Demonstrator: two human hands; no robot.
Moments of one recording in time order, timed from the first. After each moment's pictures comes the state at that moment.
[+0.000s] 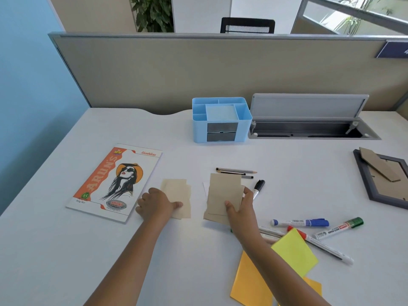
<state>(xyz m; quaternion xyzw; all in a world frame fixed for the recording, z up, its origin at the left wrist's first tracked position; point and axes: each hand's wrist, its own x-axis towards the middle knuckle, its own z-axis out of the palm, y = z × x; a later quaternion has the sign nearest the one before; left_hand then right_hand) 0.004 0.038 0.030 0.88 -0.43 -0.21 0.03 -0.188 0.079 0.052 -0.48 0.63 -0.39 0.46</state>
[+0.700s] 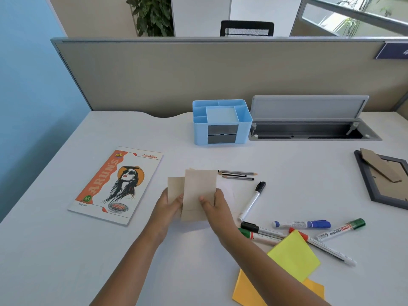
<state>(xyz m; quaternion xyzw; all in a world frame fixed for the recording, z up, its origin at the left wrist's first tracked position) -0.002 0.069 0.036 0.58 -0.40 -0.53 0.47 -0.142 0.067 0.049 -0.50 0.56 -0.38 0.54</state>
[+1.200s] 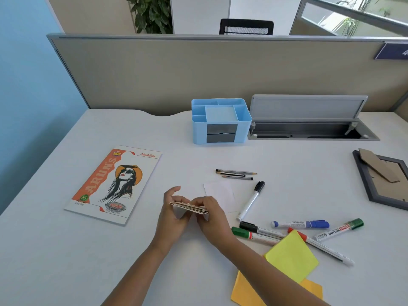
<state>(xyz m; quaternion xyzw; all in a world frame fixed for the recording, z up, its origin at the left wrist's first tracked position) -0.016 0.081 0.013 0.62 -0.53 -0.37 0.46 -0.142 0.071 0.009 -0.69 0.51 -0.37 0.37</state>
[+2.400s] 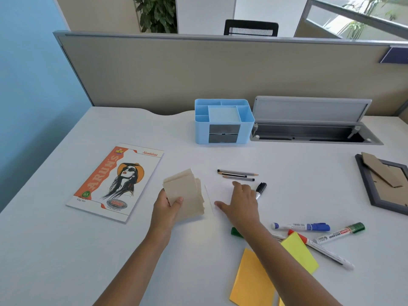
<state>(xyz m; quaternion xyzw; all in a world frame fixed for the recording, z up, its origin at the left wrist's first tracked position) -0.010 0.075 0.029 0.59 -0.35 -0.49 0.54 -0.189 0.040 0.041 -0.65 0.72 -0.10 0.20</state>
